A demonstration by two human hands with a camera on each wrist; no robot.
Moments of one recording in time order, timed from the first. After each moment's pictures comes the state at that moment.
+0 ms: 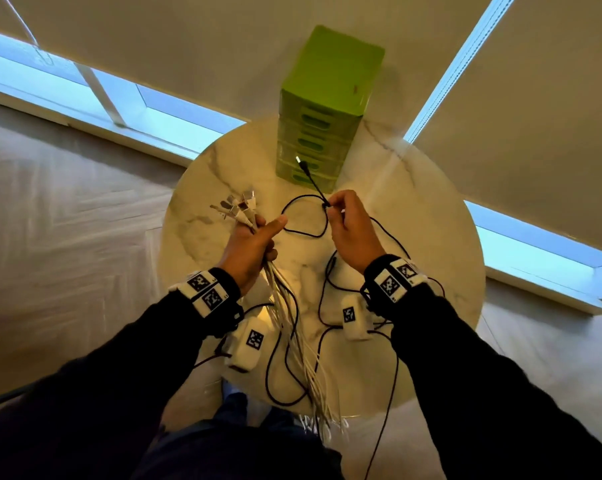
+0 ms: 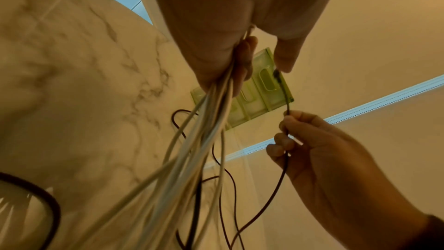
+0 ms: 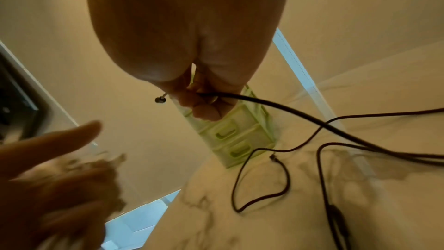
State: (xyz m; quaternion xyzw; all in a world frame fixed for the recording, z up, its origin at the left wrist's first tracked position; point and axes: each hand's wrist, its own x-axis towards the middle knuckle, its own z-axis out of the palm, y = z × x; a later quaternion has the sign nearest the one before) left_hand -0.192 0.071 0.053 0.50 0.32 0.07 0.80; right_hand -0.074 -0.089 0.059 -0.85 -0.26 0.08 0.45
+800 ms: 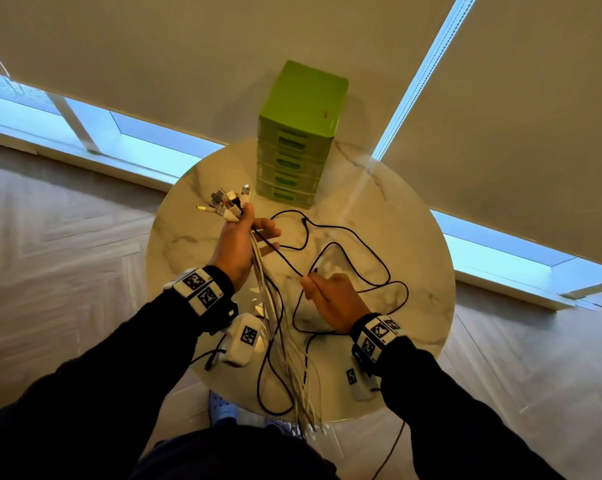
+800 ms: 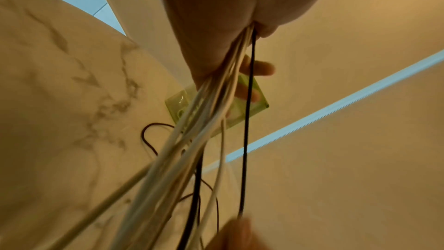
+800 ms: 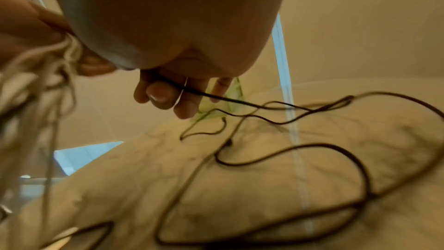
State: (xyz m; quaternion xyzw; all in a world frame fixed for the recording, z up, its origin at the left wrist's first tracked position) left_hand -0.176 0.071 0.082 0.50 0.29 0.09 0.81; right_hand -0.150 -0.141 0.040 -0.89 -0.37 0.16 0.23
